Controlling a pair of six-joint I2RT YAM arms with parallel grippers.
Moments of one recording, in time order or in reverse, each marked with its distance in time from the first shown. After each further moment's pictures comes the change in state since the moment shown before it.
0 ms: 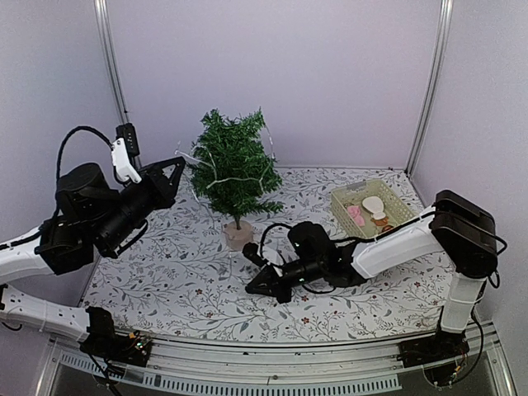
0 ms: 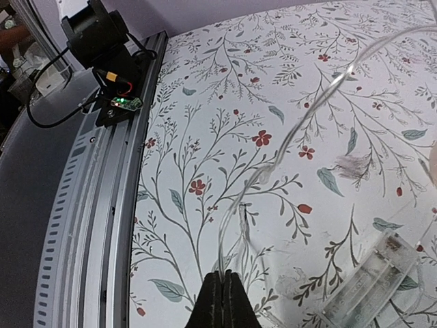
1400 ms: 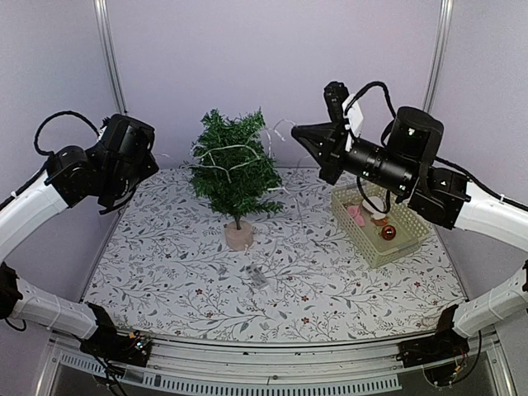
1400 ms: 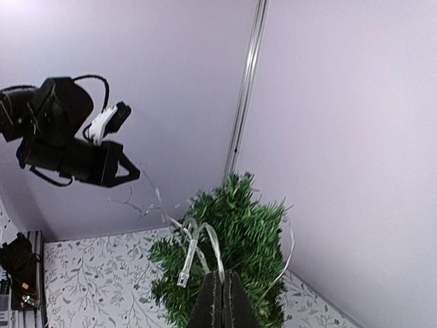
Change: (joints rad) left arm 0.360 0.283 0.473 -0.935 -0.247 -0.462; right arm -0.096 -0.626 0.264 -0.264 0.491 -0.177
